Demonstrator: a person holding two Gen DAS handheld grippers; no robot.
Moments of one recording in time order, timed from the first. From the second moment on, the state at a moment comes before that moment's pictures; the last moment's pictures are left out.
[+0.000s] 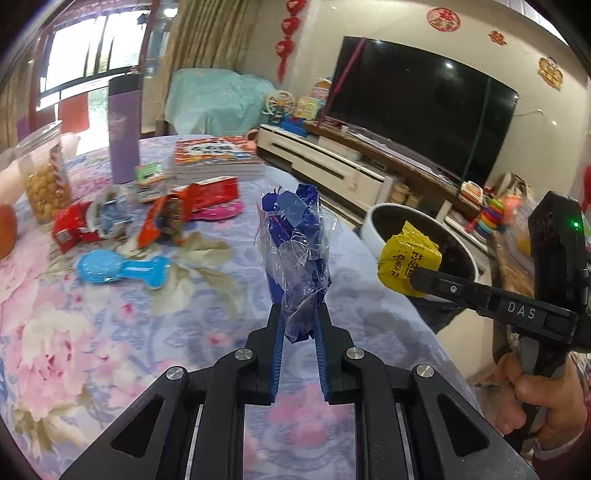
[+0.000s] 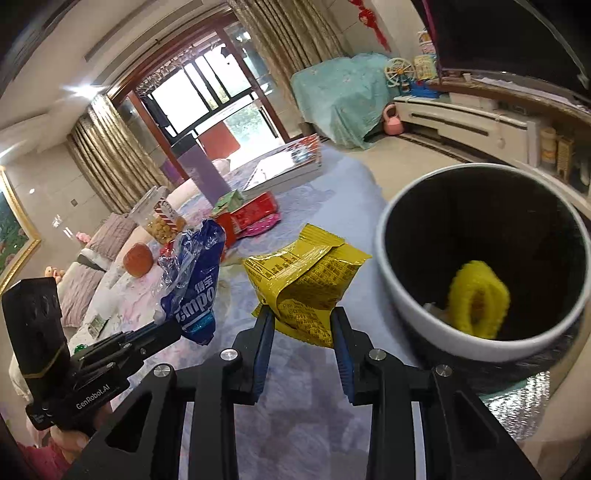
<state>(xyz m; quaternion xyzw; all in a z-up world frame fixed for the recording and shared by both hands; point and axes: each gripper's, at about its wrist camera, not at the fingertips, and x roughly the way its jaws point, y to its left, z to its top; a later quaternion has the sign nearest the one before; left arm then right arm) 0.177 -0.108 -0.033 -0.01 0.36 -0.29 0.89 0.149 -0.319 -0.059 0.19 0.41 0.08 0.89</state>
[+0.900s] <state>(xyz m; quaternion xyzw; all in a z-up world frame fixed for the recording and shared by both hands) 0.182 -0.192 -0.031 0.03 0.36 -0.35 0.86 0.111 -0.391 -0.050 0.21 0.38 0.02 0.90</state>
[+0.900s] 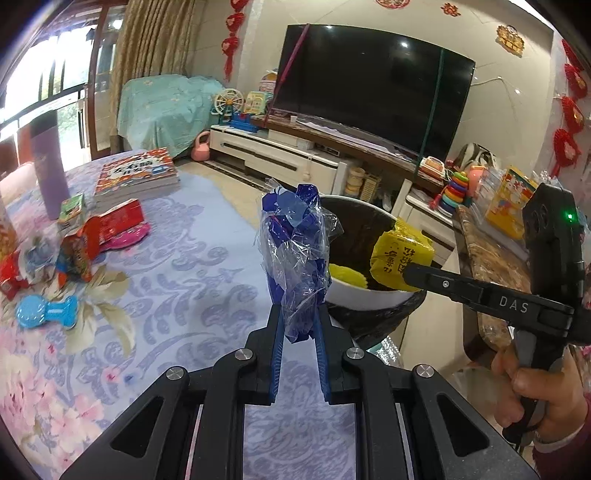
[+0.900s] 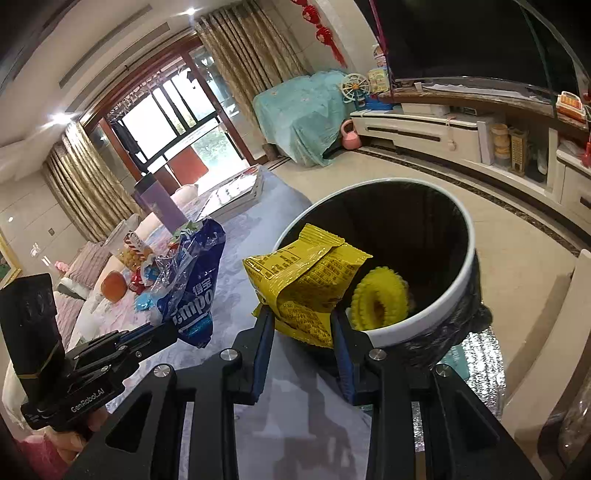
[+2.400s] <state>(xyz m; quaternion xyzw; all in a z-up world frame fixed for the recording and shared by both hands) 0.240 -0.301 -0.039 0.06 0.40 -0.37 0.84 0.132 -0.444 -0.051 0.18 0.42 -0.04 0.89</state>
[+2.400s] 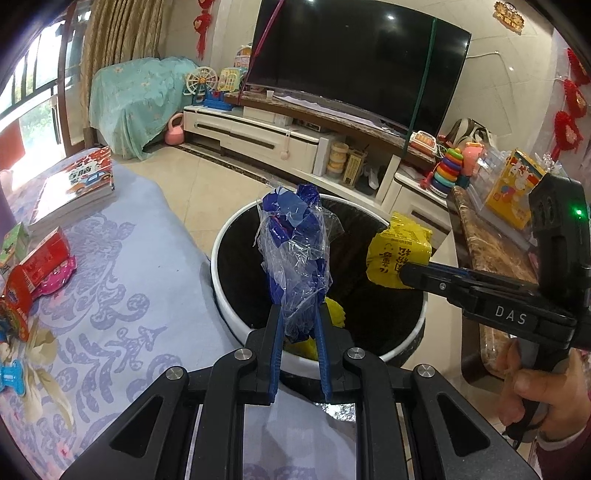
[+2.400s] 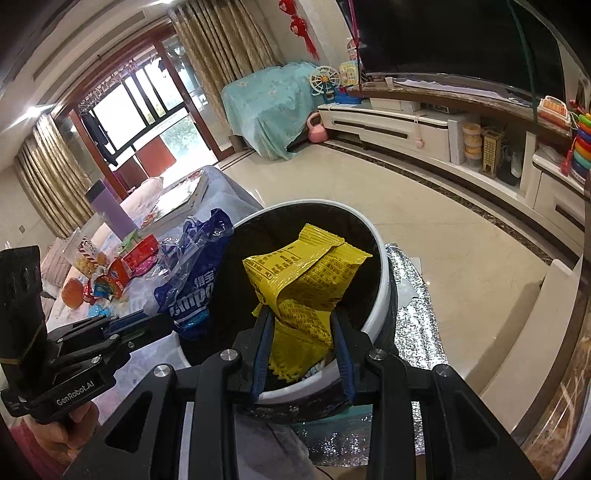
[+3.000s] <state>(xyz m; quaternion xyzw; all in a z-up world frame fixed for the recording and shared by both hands) 0.244 -0.284 -0.035 0.03 0.41 -0.36 0.84 0.136 -0.454 -0.046 0.19 0.42 -0.05 0.89</state>
